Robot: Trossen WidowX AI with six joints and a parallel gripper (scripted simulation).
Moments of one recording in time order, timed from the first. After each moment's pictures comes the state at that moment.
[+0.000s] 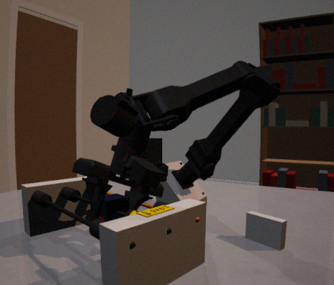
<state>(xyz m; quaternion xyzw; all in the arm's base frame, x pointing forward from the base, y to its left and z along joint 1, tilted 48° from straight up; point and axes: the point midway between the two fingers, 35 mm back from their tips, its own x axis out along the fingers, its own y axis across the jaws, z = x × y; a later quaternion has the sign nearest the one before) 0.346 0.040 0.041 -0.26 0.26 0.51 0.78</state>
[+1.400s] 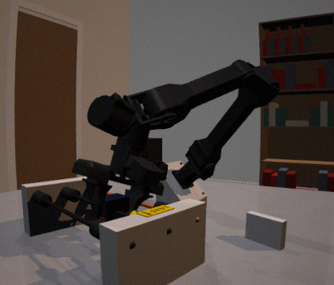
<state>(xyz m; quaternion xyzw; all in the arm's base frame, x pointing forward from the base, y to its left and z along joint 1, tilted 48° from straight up) 0.344 0.039 0.041 -0.25 0.27 0.52 0.77</state>
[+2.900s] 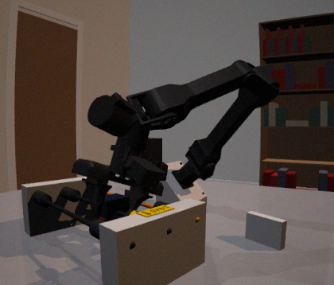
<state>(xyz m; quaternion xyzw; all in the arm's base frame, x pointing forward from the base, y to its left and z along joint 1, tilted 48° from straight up) 0.346 0.039 0.041 -0.26 0.27 0.52 0.77</state>
